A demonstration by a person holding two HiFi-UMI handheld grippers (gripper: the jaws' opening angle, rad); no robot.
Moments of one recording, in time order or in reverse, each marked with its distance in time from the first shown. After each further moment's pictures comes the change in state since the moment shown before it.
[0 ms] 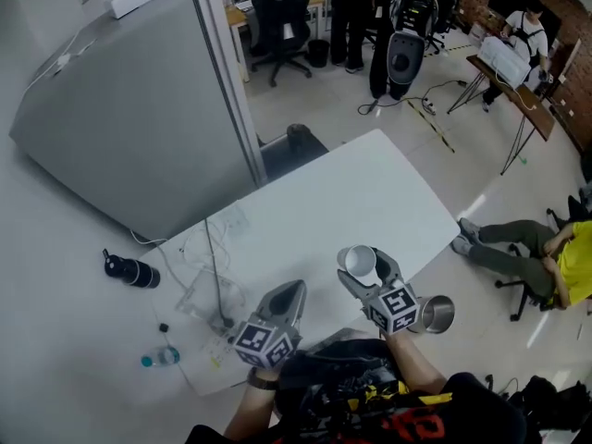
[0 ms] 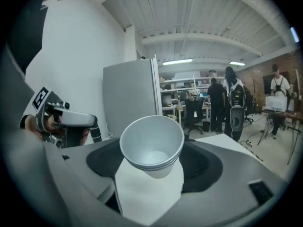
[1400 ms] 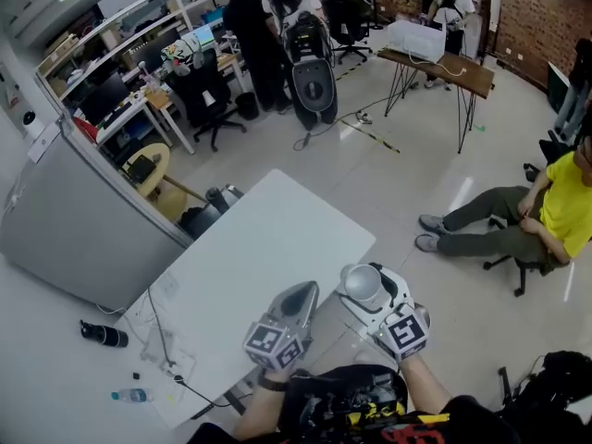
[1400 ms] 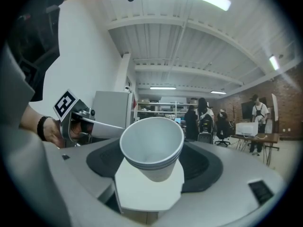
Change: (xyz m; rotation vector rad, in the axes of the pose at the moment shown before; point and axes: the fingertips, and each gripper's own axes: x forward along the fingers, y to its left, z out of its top) left arm 0.227 -0.320 -0.040 0.197 0.051 -0.279; right arm -0.308 -0.214 0.013 -0.114 -0.230 -0.196
